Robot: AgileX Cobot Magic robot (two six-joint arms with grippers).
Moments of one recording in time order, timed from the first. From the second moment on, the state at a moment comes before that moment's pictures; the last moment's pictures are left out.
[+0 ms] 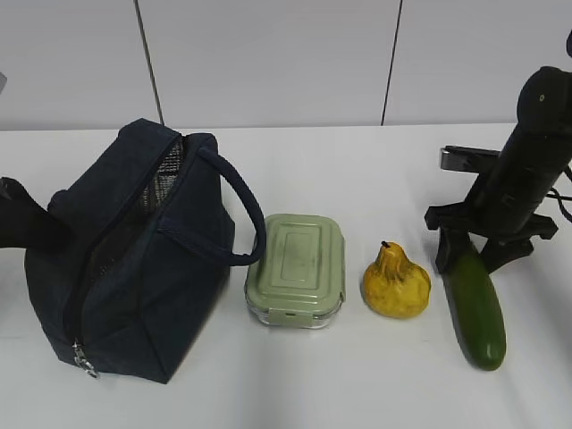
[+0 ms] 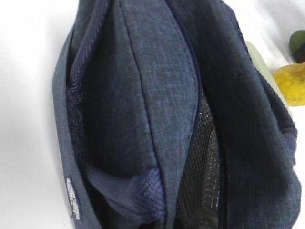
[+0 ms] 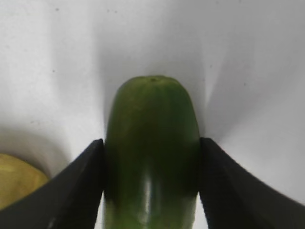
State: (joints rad) left arm -0.08 1.29 -0.84 -0.60 0.84 0.68; right arm 0.03 2.05 -1.34 0.22 0.88 -0.11
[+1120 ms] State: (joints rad) left arm -0.08 1.29 -0.84 -0.61 0.83 0.68; right arm 0.39 1.93 -1.77 0.96 0.85 -0.30
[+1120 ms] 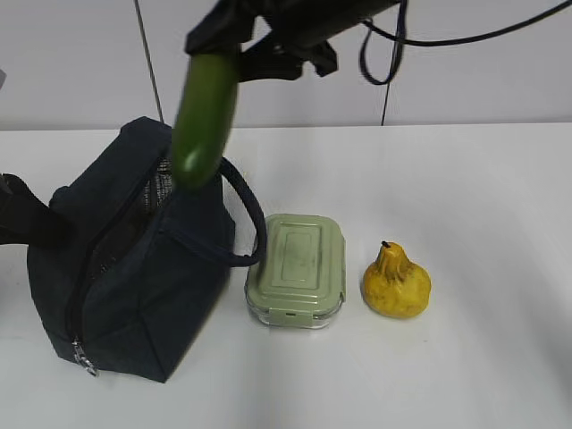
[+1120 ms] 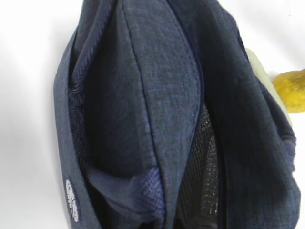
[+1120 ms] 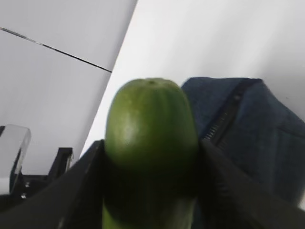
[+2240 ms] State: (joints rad) left arm -0.08 1.29 -0.84 -0.62 0.83 0.68; right arm 0.54 2.08 -1.77 0.94 0.75 -0.51
